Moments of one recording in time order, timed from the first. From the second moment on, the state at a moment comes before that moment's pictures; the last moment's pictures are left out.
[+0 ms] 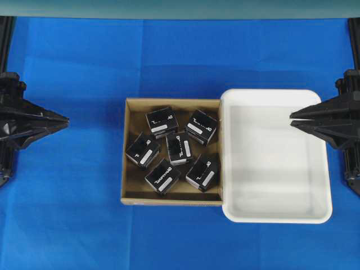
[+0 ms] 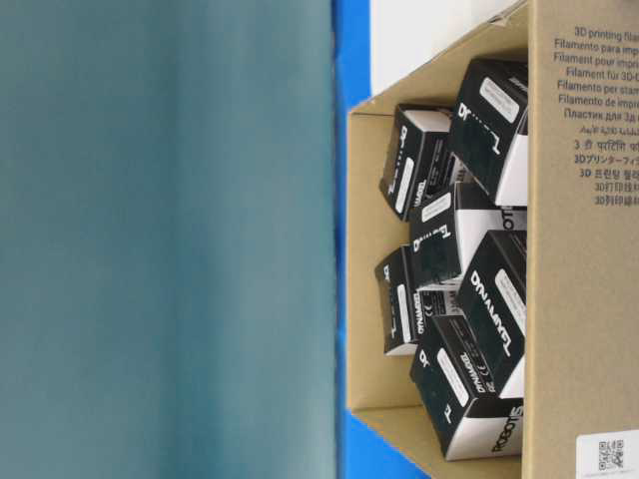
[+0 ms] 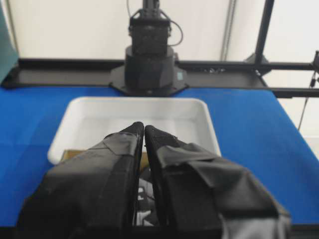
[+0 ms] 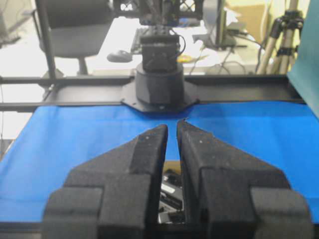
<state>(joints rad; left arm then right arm) 0.00 -0.97 1.18 0.00 -0.29 0.00 0.00 -0.96 1.17 0.00 -0.29 0.00</state>
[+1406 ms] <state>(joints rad) -0.03 -0.98 1.10 0.01 -0.15 -0.02 0.06 -0.07 0.26 0.07 1.06 -0.46</state>
